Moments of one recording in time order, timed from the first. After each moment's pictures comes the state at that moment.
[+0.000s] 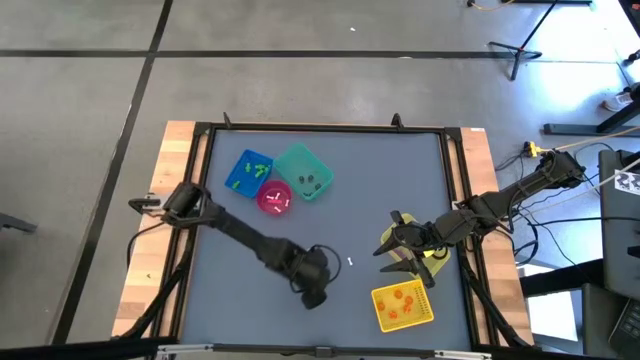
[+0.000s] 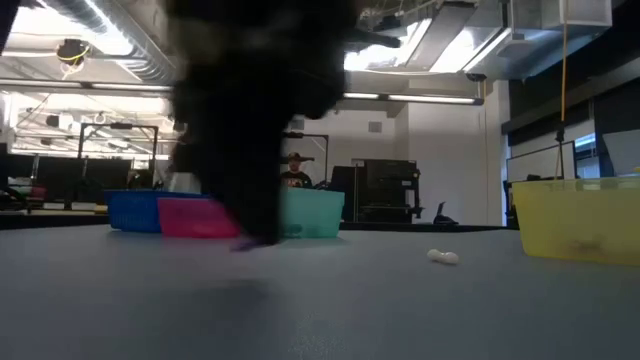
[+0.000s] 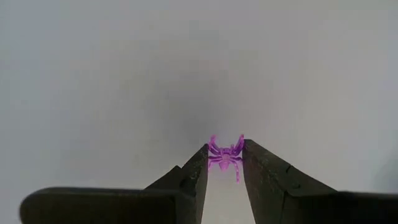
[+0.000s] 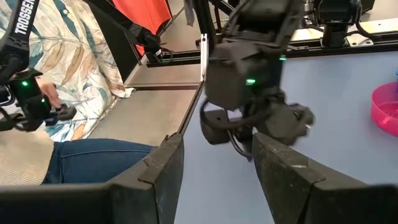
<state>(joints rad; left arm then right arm) -0.40 2.05 1.41 -0.58 -0.04 -0.98 0.50 1.07 0.88 -0.14 0.06 0.30</state>
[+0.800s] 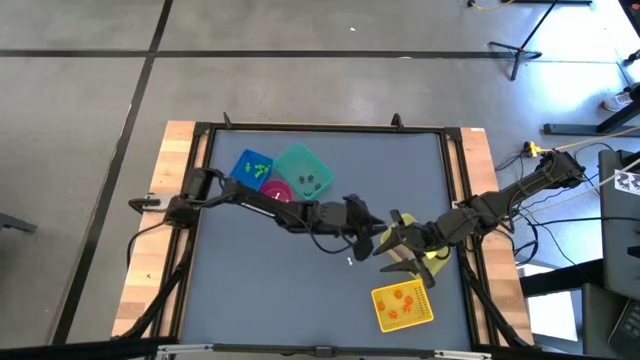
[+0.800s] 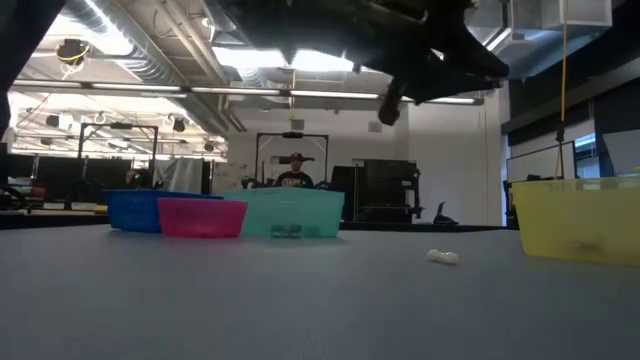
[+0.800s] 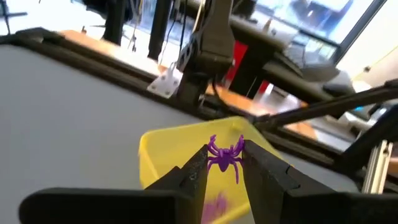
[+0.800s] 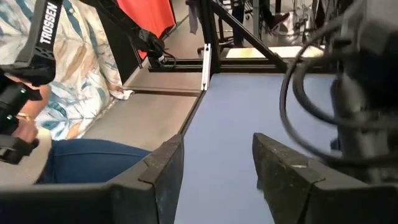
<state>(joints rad) -0.12 2.09 1.42 0.46 -0.22 -0.41 0.50 1.07 0.89 -0.10 0.06 0.23</state>
